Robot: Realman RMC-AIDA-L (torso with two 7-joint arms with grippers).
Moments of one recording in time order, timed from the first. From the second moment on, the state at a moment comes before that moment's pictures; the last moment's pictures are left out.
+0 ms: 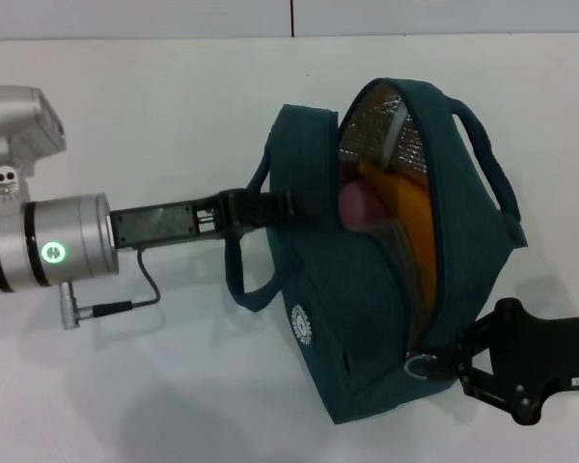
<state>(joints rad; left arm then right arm) -0.53 -2.09 0.90 0.49 1.69 1.62 -2.05 0.32 2.01 -1.29 -0.77 -1.65 -1.63 1.24</state>
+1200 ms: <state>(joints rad) -0.49 -2.09 0.87 0.49 1.61 1.60 -1.97 0.31 2.00 -1.13 -0.78 -1.78 -1.71 1.27</state>
